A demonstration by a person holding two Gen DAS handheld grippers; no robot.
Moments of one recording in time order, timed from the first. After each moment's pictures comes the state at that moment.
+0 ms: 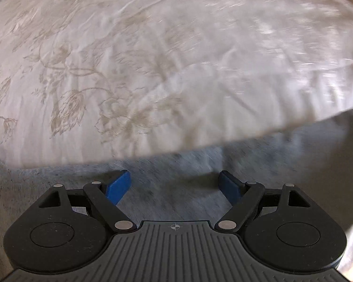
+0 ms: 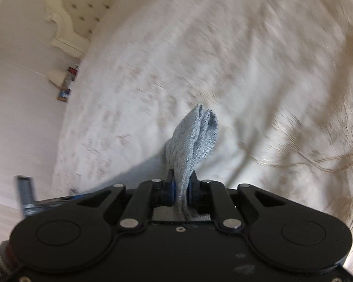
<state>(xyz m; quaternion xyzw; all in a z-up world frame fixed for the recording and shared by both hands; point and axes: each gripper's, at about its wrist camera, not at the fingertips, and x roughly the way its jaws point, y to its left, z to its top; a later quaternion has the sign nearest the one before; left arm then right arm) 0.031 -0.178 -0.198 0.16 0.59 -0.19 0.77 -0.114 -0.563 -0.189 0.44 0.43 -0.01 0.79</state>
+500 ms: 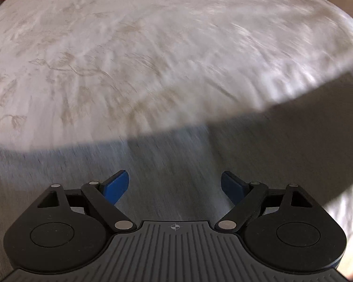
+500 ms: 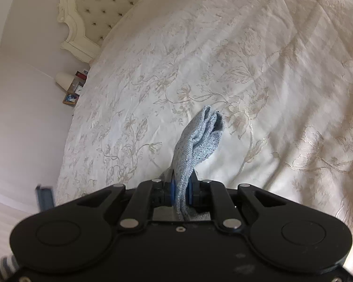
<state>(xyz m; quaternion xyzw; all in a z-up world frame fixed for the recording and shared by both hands) -0.021 -0.145 -0.159 0.16 0.56 -0.26 0.77 -0.105 -0.527 -0.128 0.42 0.41 -0.02 0.81</state>
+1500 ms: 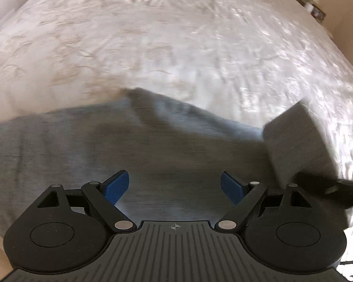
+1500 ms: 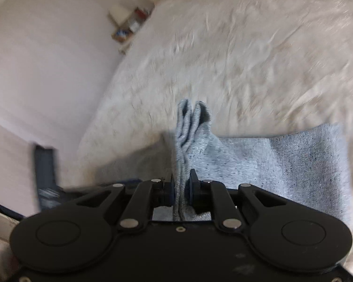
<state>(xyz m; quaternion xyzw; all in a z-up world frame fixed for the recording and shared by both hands) 0.035 0.121 -0.125 0.01 0.55 -0.16 0.82 0.007 -0.161 -0.102 0.32 0.47 0.13 0.82</state>
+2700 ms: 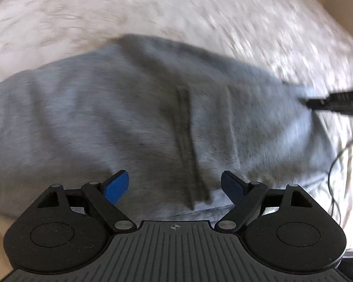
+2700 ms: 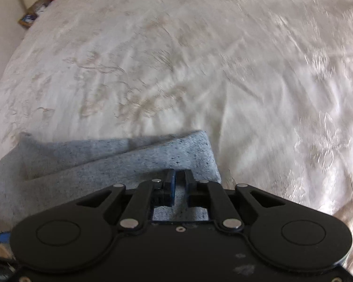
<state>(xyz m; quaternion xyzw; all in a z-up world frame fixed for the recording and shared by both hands) -0.026 0.133 -0.154 0.04 0.58 -0.18 0.79 0.016 -0.260 -0.176 0.21 0.55 -0.08 0.81</state>
